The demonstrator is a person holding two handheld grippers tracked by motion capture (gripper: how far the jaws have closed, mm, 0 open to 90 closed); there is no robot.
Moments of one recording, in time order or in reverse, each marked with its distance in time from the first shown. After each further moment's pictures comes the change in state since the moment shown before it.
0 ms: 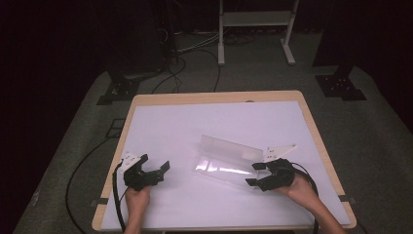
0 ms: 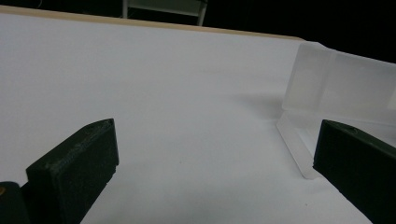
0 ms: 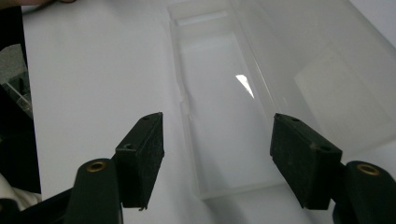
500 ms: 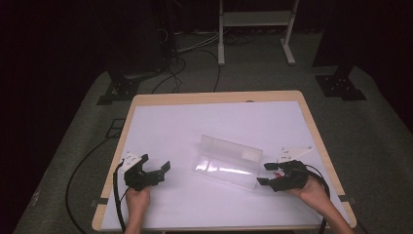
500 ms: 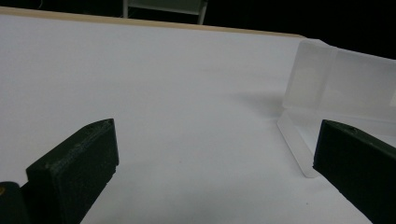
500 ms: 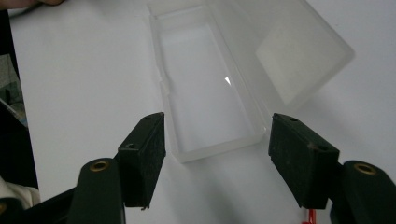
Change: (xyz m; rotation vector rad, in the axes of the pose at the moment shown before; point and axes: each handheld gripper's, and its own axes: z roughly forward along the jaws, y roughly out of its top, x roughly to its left) left arm -0.002 0.000 0.001 0.009 0.006 0.015; right arm -0.008 -0.020 -0.026 -0.027 -0.049 0.041
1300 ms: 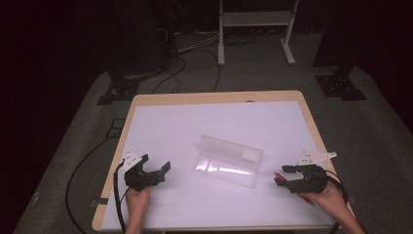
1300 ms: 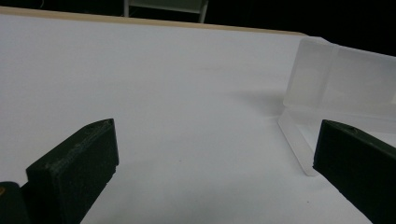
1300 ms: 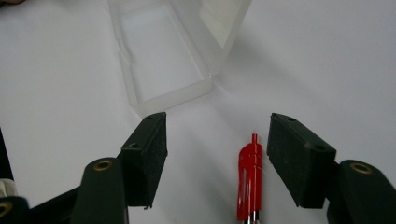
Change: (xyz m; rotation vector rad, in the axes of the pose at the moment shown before) left arm -0.001 0.000 0.000 0.002 0.005 0.004; right arm -0.020 -0.039 -0.030 -0.028 -0.085 0.091
